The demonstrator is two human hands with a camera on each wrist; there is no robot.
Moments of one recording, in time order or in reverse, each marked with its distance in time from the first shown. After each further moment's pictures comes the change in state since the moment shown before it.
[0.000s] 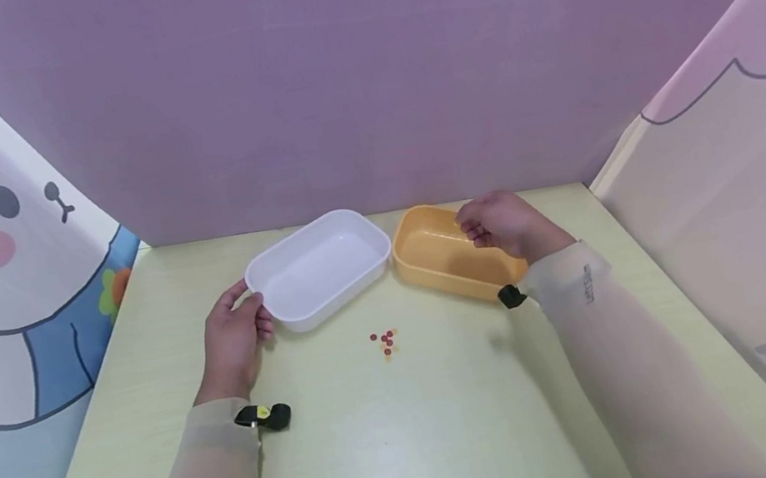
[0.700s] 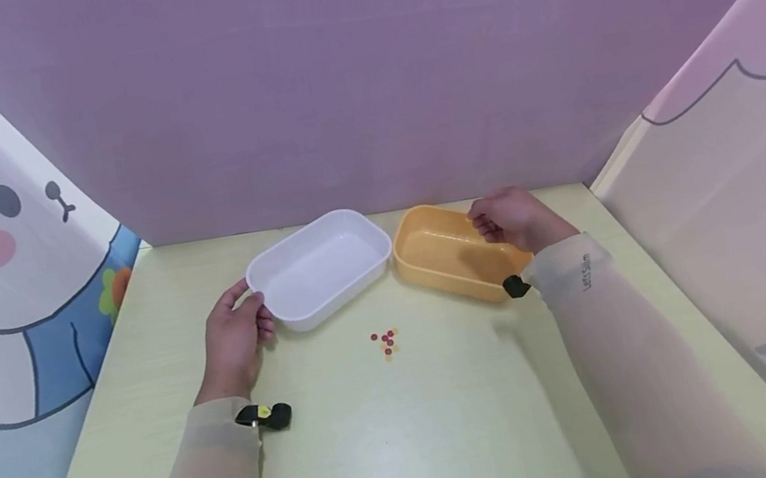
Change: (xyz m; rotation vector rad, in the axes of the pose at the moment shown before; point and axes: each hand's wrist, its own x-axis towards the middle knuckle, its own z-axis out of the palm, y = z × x) left_hand -0.005 0.005 0.003 -0.011 -0.003 -0.010; right_hand 0.015 0.004 -0.019 0.004 0.063 0.092
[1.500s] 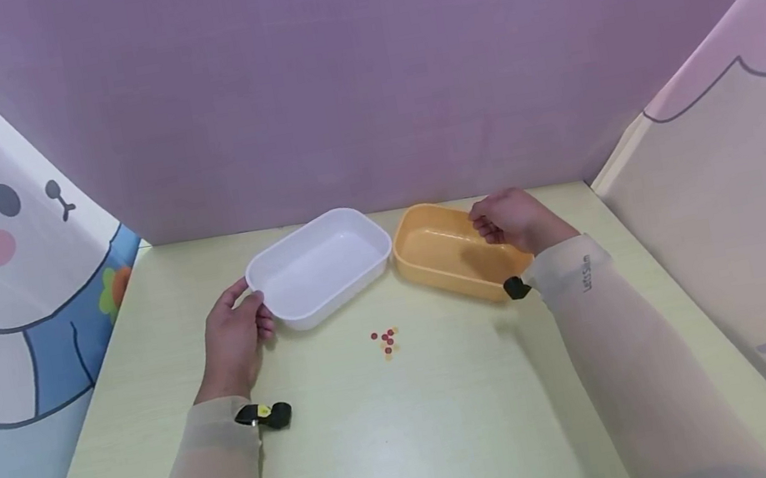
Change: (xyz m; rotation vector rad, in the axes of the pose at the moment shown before) left_hand 0.000 0.000 0.001 -0.030 0.004 -0.008; right_hand -0.002 0.004 0.001 -0.004 -0.015 -0.011
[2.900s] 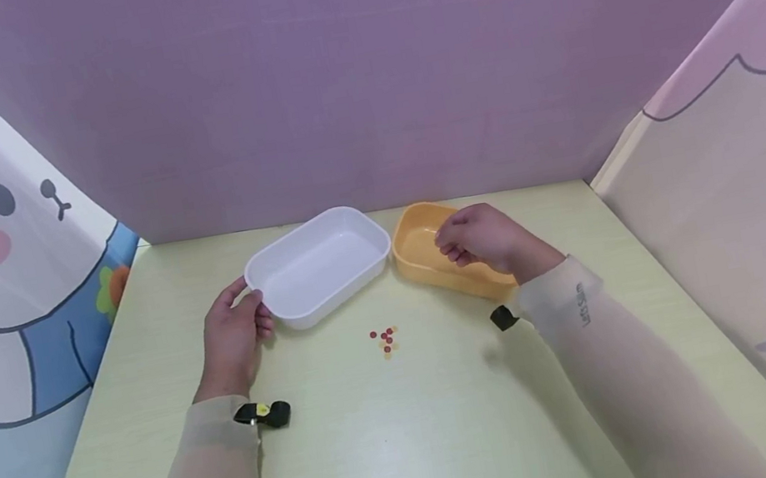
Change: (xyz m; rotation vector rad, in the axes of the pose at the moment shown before) left_hand 0.009 -0.007 -0.005 0.039 0.002 0.020; right_hand -0.039 -0.005 0.056 -0.168 -0.106 -0.151
